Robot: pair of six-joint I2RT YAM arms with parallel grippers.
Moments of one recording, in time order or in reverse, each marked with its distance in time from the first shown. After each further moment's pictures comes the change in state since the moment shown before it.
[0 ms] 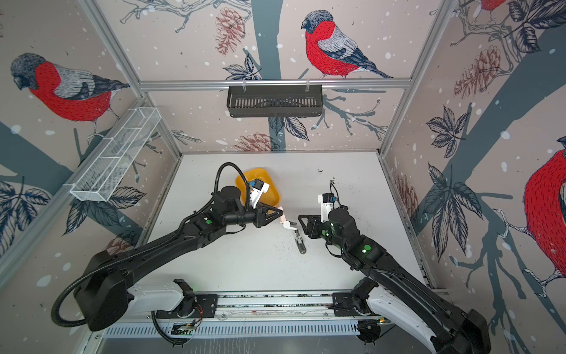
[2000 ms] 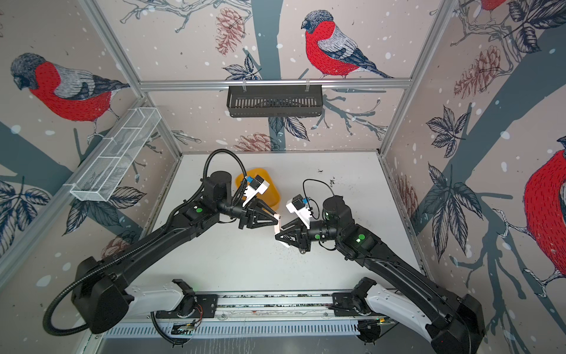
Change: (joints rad) left arm 0.057 -0.002 0.175 -0.138 0.558 0.277; right arm 0.060 0.157 0.147 0.081 -0.675 -0.327
